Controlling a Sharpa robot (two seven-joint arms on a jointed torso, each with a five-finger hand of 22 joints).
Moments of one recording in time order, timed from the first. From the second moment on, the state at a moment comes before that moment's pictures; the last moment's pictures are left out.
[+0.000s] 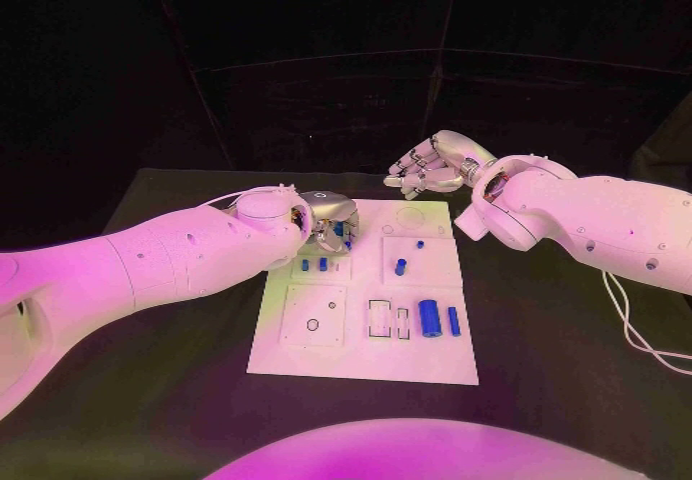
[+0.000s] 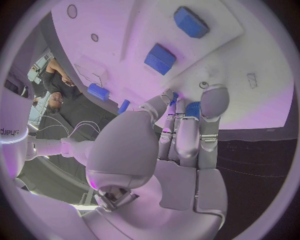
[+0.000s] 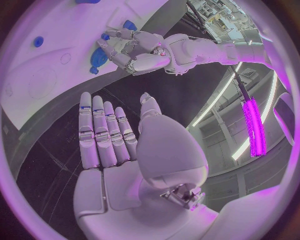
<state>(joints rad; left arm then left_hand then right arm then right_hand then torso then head) 1.25 -0.42 -0.18 1.11 -1.51 -0.09 0.02 1.33 -0.09 0.38 -0.08 0.05 0.98 0.14 0.23 0.09 0.99 0.08 0.38 0.08 1.47 -0.01 1.25 1.08 0.15 1.45 0.08 0.84 0.78 1.25 -0.80 -0.01 1.45 -0.87 -0.32 0.02 1.35 0.04 -0.24 0.17 0.41 0.91 0.23 0.10 0.07 0.99 0.18 0.26 0.06 1.16 0.12 0.07 0.07 0.18 1.07 0.22 0.21 0.07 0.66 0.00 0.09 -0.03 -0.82</state>
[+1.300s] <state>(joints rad) 1.25 -0.57 -0.11 1.25 -1.50 -0.18 0.04 1.33 -0.07 0.51 -0.14 0.05 1.11 0.11 0.25 0.11 1.14 0.04 0.38 0.10 1.47 -0.05 1.27 1.04 0.12 1.47 0.06 1.04 0.99 1.25 -0.80 -0.01 1.44 -0.87 -0.31 0.02 1.35 0.04 -0.24 0.17 0.41 0.91 0.23 0.10 0.07 0.99 0.18 0.26 0.06 1.16 0.12 0.07 0.07 0.18 1.07 0.22 0.21 0.07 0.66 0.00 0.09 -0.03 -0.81</state>
